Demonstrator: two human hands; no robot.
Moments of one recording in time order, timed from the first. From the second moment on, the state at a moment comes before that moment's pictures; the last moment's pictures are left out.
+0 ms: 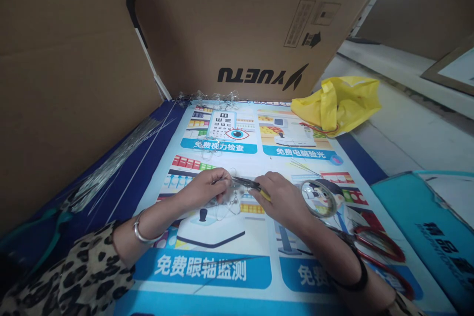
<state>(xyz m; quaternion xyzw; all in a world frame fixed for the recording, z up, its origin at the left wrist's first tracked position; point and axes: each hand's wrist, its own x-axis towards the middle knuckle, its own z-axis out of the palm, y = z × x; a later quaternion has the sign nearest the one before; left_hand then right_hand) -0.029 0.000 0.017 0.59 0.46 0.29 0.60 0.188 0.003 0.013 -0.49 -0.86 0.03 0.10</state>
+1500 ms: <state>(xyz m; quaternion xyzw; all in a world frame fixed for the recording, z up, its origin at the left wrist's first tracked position) -0.030 0.002 0.015 0.54 0.47 0.37 0.59 0.195 0.006 0.013 -0.47 -0.86 0.02 0.17</state>
